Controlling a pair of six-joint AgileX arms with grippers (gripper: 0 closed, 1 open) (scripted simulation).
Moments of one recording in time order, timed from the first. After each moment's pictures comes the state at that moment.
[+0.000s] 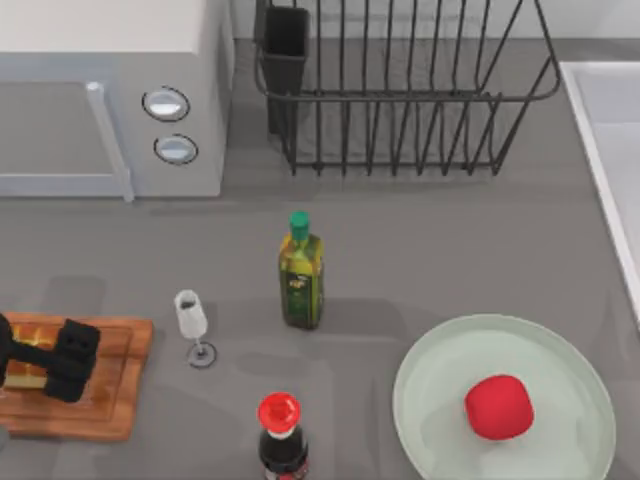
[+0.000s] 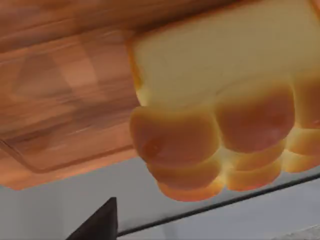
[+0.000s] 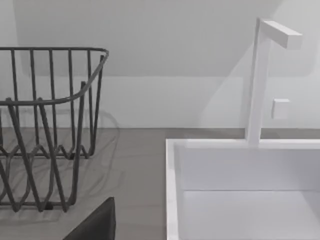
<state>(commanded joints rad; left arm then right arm) -0.09 1.11 0.40 -0.21 -0.09 -2.89 0.00 0.00 0.00 0.00 0.00 0.00</state>
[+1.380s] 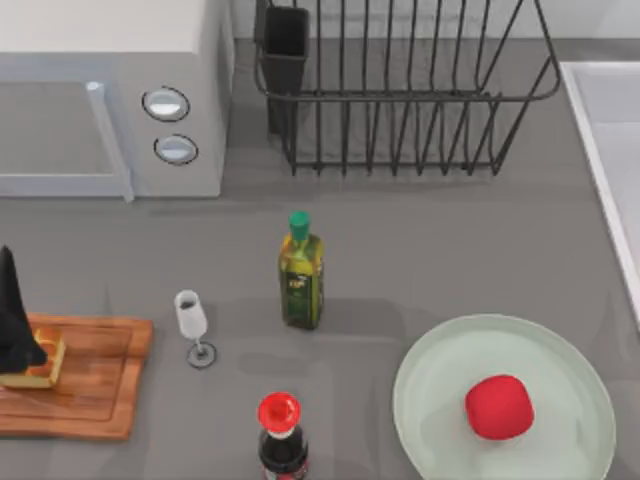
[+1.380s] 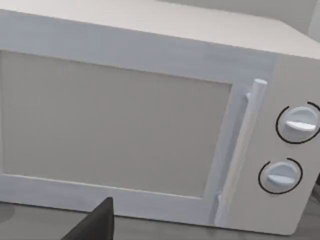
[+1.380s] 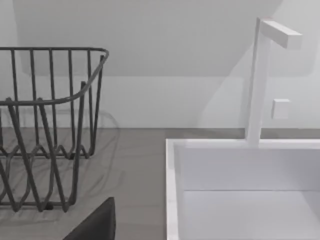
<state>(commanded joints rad) -0.02 0.05 0.04 -0.03 0.01 -0.16 0.00 0.00 0.00 0.00 0.00 0.00</state>
